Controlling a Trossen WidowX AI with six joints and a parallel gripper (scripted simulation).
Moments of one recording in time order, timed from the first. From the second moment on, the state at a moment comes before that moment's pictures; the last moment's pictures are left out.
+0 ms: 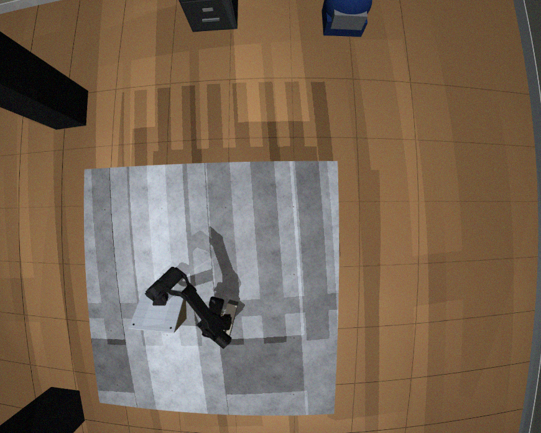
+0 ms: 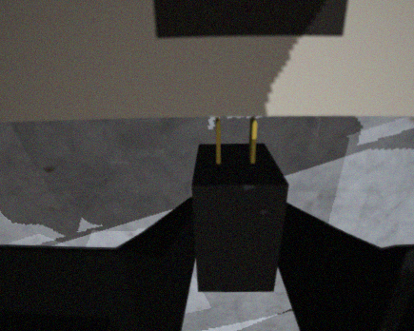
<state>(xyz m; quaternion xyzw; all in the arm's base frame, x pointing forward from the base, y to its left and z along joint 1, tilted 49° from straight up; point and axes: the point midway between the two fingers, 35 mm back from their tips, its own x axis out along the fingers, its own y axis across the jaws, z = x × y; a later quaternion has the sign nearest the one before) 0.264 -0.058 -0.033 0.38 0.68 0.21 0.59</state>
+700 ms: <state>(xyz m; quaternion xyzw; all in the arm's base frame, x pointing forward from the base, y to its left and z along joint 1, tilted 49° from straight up) 0.269 -0.059 -0.034 0.38 0.68 0.21 0.59</state>
